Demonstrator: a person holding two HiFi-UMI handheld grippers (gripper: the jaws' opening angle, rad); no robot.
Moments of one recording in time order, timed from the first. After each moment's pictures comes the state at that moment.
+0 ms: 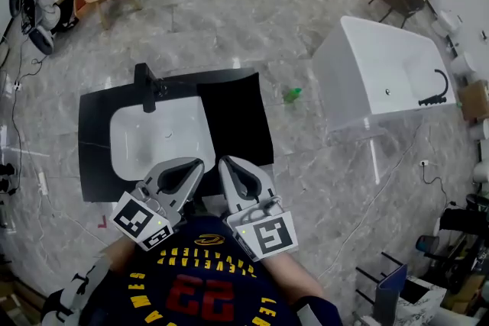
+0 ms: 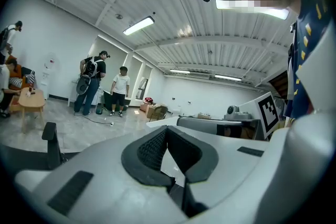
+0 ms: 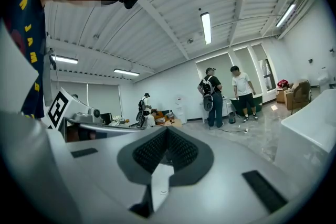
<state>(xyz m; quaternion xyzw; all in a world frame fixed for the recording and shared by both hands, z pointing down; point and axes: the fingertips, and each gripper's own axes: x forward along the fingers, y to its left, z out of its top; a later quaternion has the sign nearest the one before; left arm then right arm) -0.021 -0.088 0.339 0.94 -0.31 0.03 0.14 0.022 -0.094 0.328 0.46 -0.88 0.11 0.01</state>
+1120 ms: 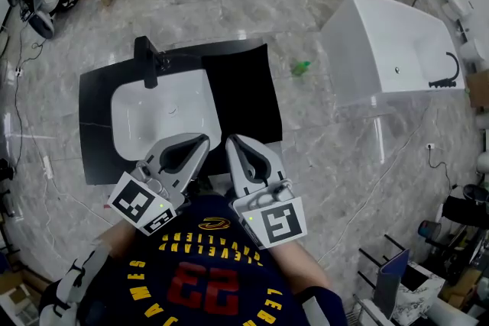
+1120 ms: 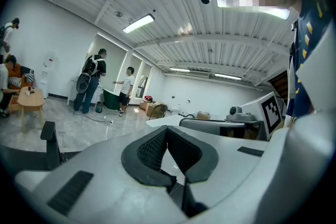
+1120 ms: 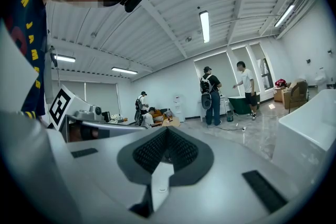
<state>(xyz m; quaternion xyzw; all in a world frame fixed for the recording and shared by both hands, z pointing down) -0.022 -0.097 0.349 0.94 -0.30 0.04 0.15 0.020 -0.099 0.340 0.47 -0.87 0.12 0.02</state>
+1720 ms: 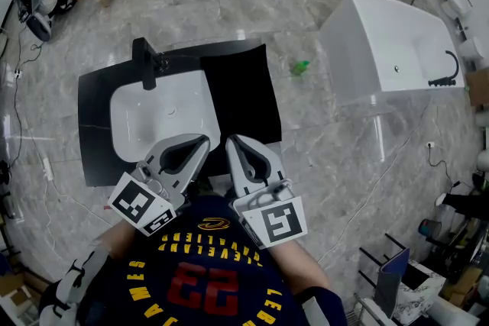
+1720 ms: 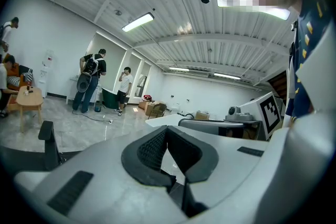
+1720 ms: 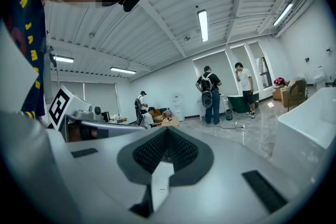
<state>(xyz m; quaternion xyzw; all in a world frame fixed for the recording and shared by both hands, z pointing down) -0.017 -0.100 0.350 0.94 -0.30 0.05 0.15 0.024 -0.102 0.344 0.47 -0.87 0.13 0.02</state>
